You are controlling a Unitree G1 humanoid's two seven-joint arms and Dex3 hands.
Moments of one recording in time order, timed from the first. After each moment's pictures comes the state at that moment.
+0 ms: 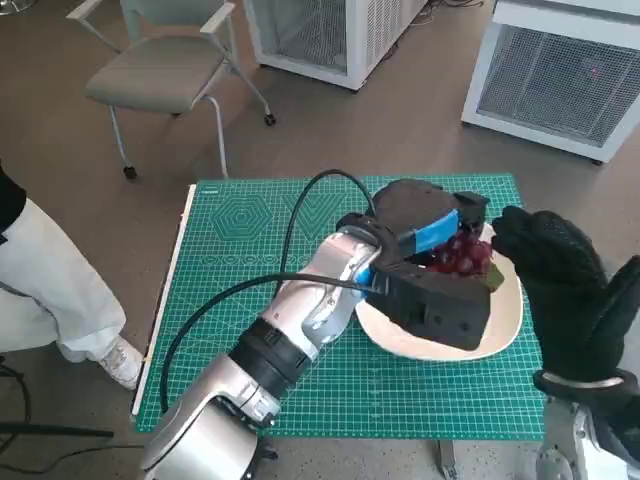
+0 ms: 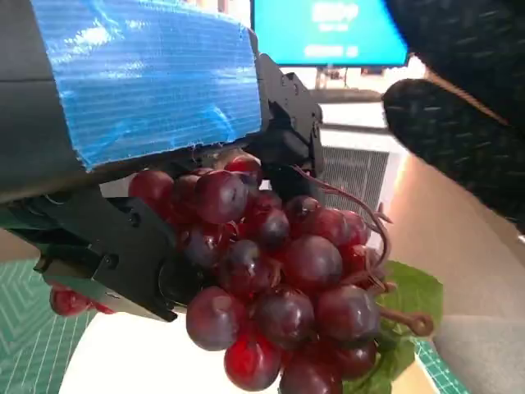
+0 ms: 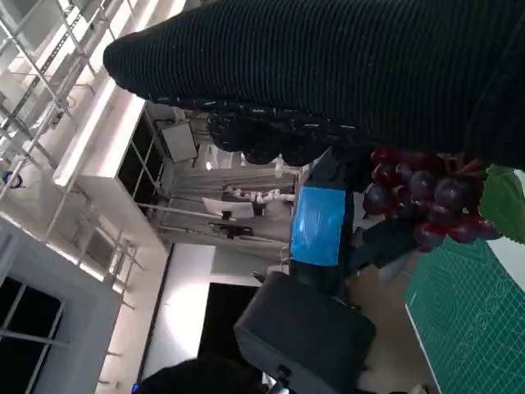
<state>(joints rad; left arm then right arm) -1.21 0.02 -0.51 0.87 0.69 -0.05 -0.14 -0.30 -0.14 -0.22 -0.07 0.43 -0.19 0.35</state>
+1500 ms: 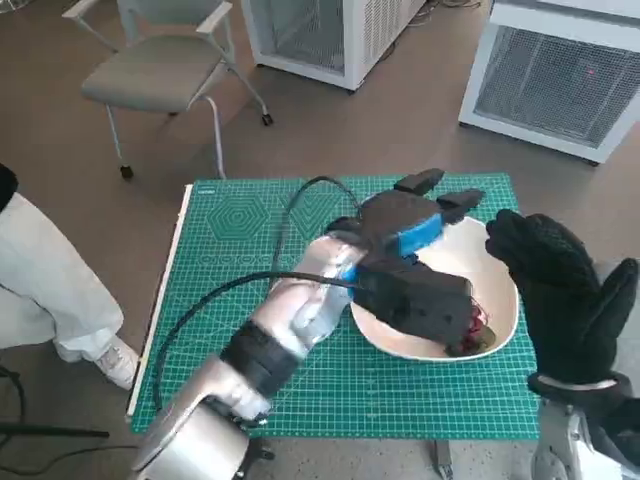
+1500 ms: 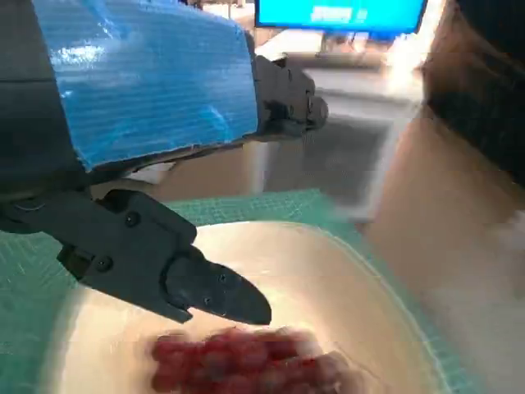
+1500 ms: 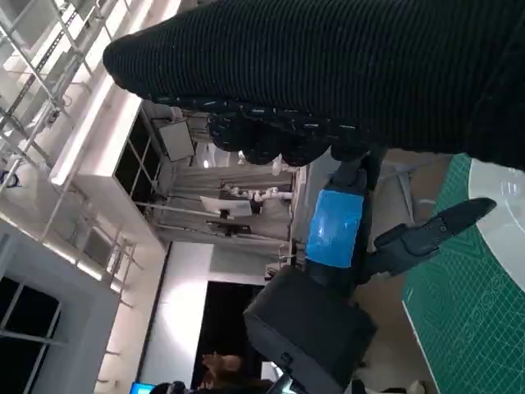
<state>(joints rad) -1.06 0.09 -0.37 0.74 0.50 -0.15 -0.15 -0.29 -0.14 -0.20 -0.07 0.43 -0.18 0.35</state>
